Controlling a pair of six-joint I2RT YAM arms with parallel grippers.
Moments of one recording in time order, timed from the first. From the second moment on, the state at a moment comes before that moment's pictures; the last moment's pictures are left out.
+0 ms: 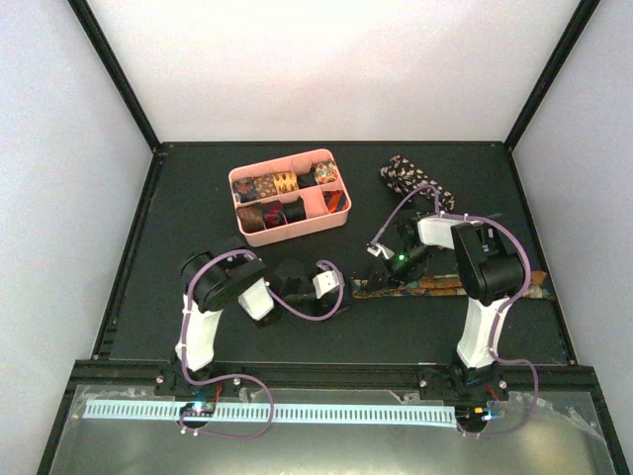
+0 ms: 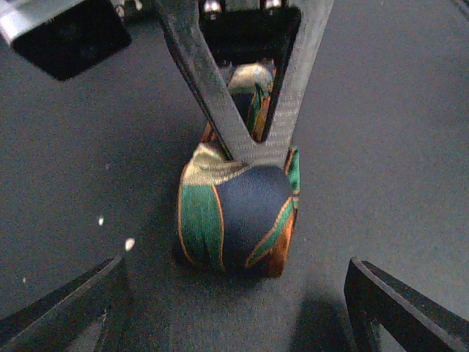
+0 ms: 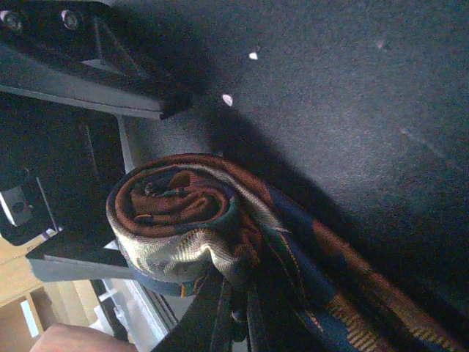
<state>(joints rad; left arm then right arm) -0.79 2.06 0.49 1.20 0.52 0.13 0.30 1.94 1.04 -0.84 -0.84 -0.12</state>
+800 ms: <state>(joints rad) -0.85 1.93 0.68 0.67 0.39 0.26 0.28 1.88 1.03 -0.82 -0.86 -0.18</state>
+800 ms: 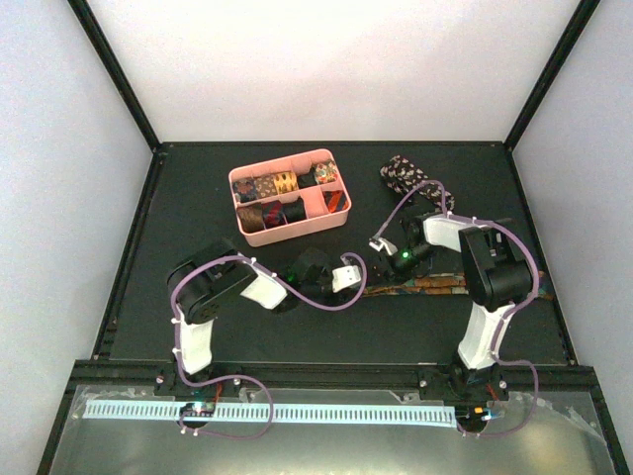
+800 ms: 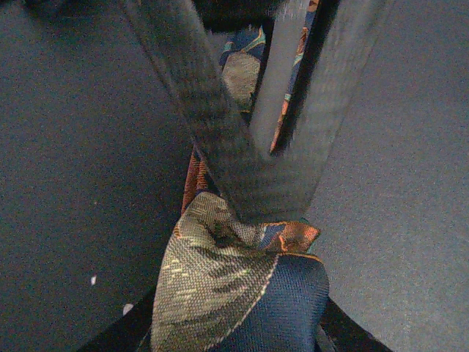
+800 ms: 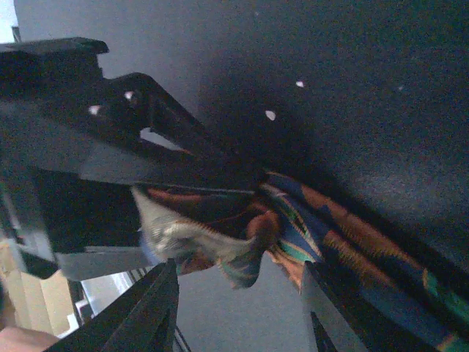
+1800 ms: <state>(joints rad) -0.77 1.88 0.60 0.68 0.44 0.23 0.28 1.91 1.03 -0.80 -0.83 -0.13</state>
